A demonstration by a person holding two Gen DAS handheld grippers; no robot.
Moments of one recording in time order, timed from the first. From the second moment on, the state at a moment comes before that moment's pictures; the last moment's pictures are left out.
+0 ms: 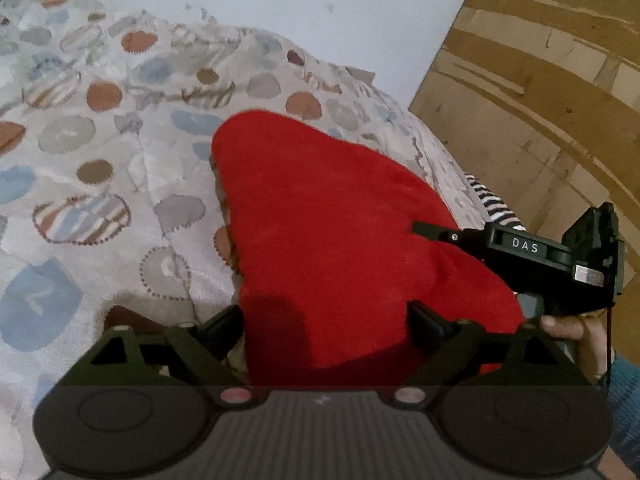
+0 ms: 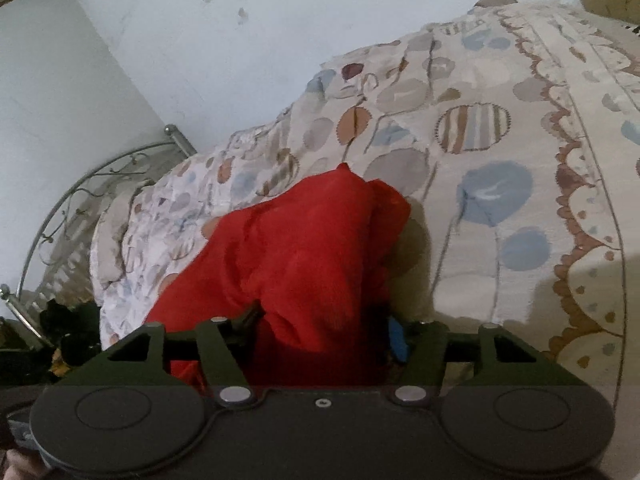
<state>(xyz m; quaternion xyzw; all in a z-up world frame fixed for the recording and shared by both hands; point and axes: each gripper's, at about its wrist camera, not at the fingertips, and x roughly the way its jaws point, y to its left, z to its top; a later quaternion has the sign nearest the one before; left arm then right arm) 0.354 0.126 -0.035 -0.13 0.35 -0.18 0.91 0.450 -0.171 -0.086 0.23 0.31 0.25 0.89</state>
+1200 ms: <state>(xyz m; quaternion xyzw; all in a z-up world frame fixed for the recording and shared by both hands) 0.181 0.102 0.079 -0.05 0.20 -0.03 0.98 0.232 -0.181 0.042 0.09 0.10 0.20 0.97</state>
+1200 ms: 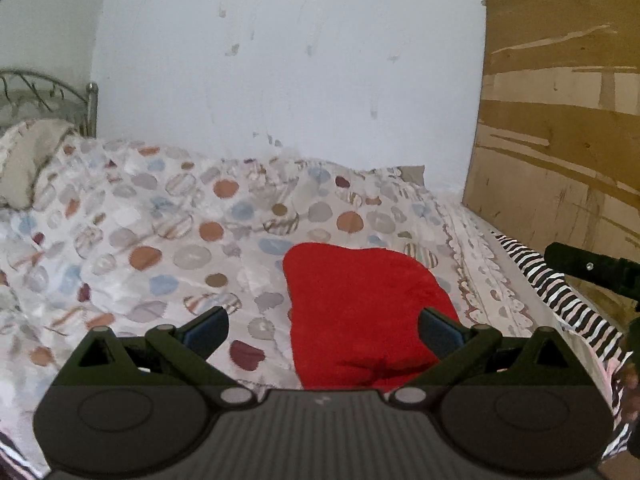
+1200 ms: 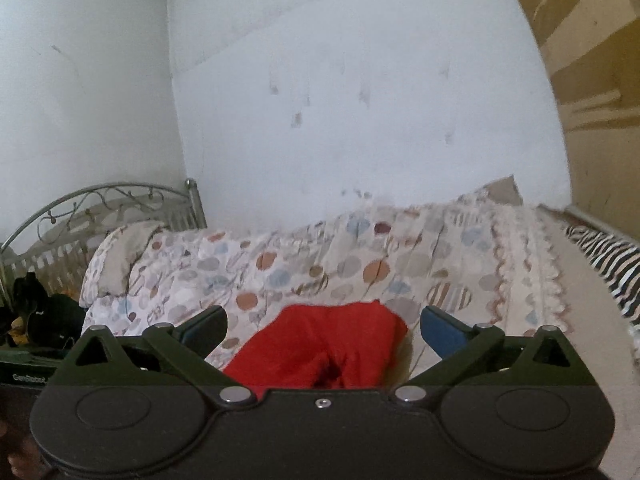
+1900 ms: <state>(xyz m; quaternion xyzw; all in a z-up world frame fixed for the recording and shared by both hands) 0.041 0.077 0.059 -0.04 0.20 -0.02 0.98 0.075 -0.201 0.014 0.06 0.10 0.15 0.98</state>
